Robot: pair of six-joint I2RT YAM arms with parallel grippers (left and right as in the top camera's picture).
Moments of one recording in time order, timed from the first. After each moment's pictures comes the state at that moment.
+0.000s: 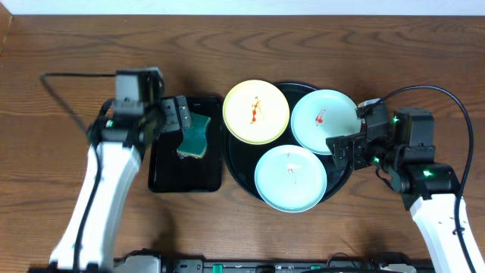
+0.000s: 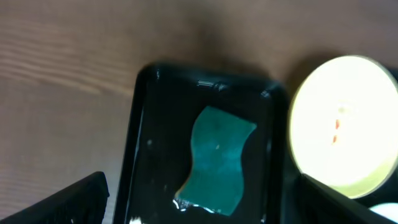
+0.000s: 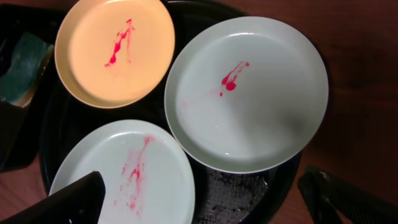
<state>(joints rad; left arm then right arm) -0.06 1.38 1.12 -0.73 0.02 -0.23 0.06 1.09 0.81 -0.60 -0.34 -0.05</state>
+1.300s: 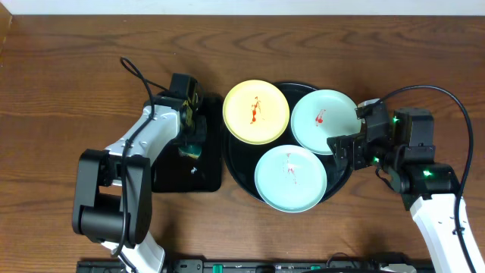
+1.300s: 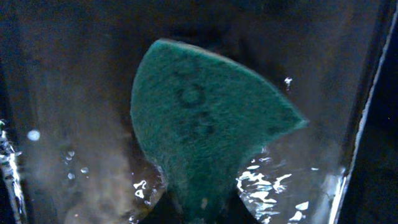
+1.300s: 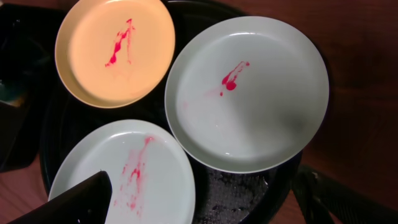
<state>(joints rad) -0.17 1.83 1.12 -0.68 0.01 -0.23 0.06 1.09 0.81 -0.60 -0.34 -0.05</state>
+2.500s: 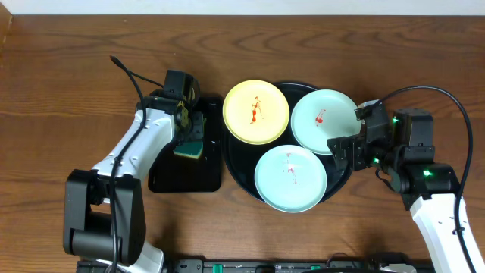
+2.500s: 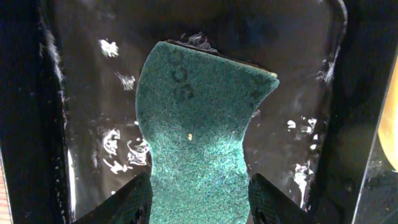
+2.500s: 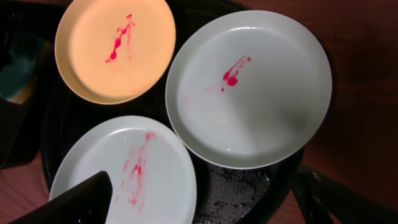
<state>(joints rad) -0.17 1.72 1.12 -0.72 -0.01 -0.23 0.06 1.09 0.81 -0.62 -0.34 -0.05</state>
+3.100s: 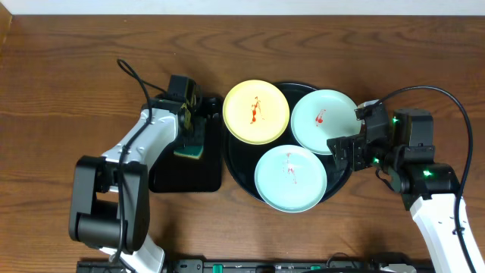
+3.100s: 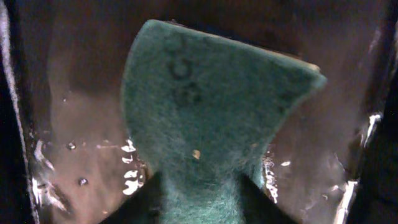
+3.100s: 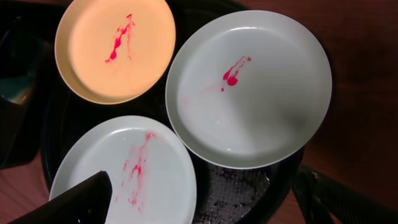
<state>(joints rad) -0.17 1.79 1.09 -0.68 -0.01 -0.24 0.06 1.09 0.81 -0.62 -0.34 -0.05</state>
